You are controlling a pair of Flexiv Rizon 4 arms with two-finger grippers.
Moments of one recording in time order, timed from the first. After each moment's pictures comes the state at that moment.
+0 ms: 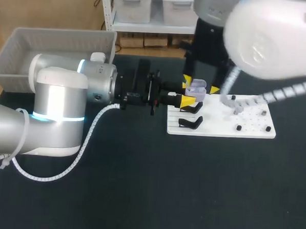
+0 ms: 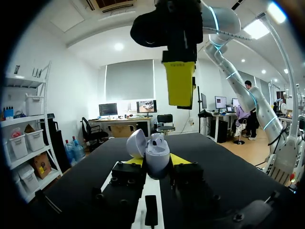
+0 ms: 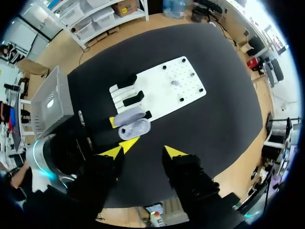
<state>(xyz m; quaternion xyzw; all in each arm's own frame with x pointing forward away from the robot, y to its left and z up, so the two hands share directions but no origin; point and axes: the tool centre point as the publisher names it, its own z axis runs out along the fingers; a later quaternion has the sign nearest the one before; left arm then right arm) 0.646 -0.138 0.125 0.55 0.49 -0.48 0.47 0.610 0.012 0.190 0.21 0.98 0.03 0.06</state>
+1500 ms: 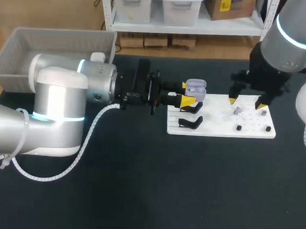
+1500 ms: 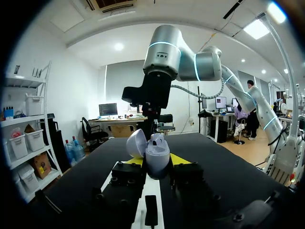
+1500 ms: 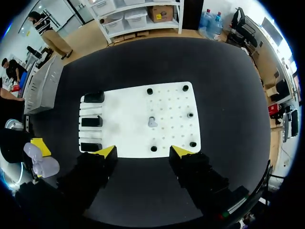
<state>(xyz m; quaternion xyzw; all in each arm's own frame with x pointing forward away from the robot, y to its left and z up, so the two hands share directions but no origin) 0.646 -0.138 0.125 0.55 0.49 -0.48 0.47 0.663 -0.110 0.082 0.05 0.99 0.08 0.11</state>
